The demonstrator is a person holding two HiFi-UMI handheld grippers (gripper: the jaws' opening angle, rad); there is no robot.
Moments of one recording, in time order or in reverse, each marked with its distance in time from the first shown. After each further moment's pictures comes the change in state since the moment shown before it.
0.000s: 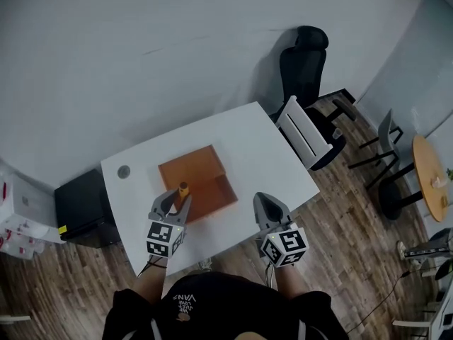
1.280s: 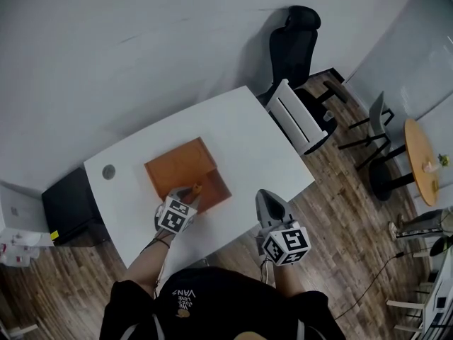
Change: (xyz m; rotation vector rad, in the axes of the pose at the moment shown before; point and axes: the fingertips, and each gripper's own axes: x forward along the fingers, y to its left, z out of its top) left arm 0.106 -0.035 -0.125 0.030 0.443 -0.298; right arm 0.007 -0.032 -0.017 0.056 0.058 -0.128
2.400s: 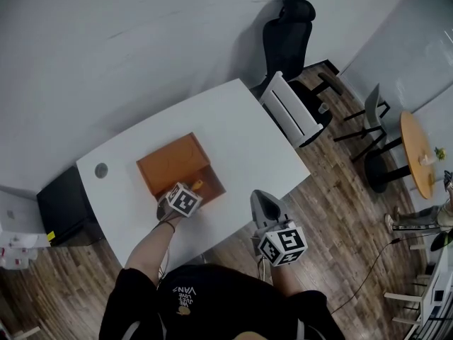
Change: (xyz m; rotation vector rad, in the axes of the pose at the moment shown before) left arm 0.071 -0.002 -0.040 0.031 0.297 -0.038; right arm -0.007 -0.003 -0.012 0.017 0.033 -0.001
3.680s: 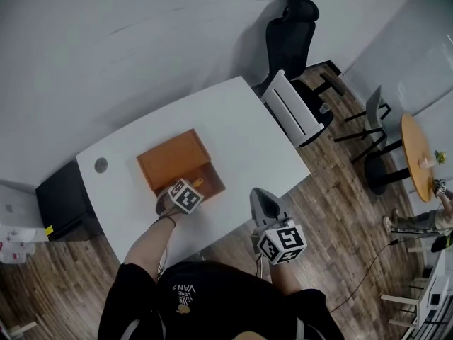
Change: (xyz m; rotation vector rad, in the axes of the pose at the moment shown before) left arm 0.008 -0.001 -0.007 0.087 0.062 0.018; right arm 0.001 0.003 -0.002 -0.007 0.008 0.015
